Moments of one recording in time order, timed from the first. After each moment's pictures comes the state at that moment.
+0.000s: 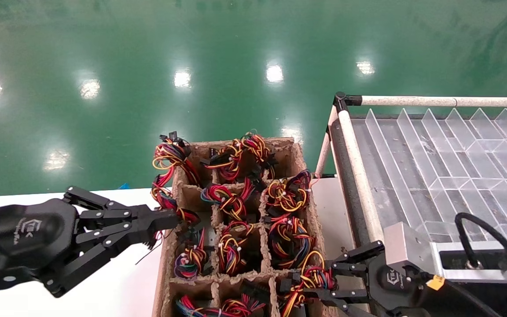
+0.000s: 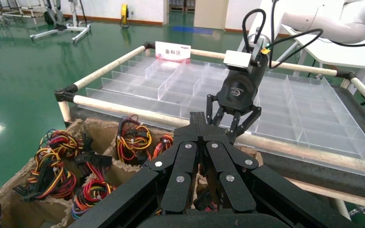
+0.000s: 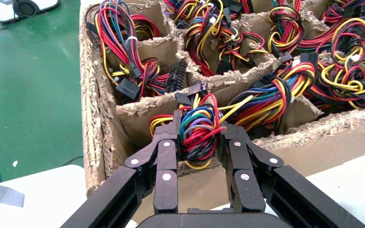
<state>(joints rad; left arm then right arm) -1.09 0.54 0.43 -1.22 0.60 1.40 -0.10 1.14 -0.62 -0.44 1.20 -1.12 -1.46 0.18</state>
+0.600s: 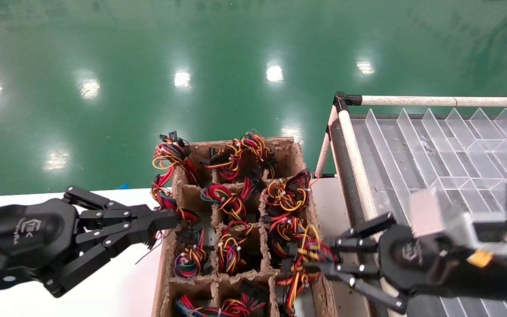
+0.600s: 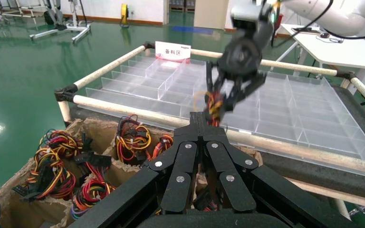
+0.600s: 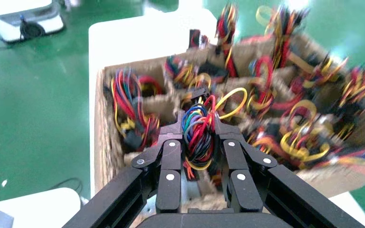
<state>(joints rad) -1.09 0.54 0.43 -1.22 0.60 1.40 -0.10 1.24 -0.58 -0.39 1.24 -1.03 -1.51 0.24</state>
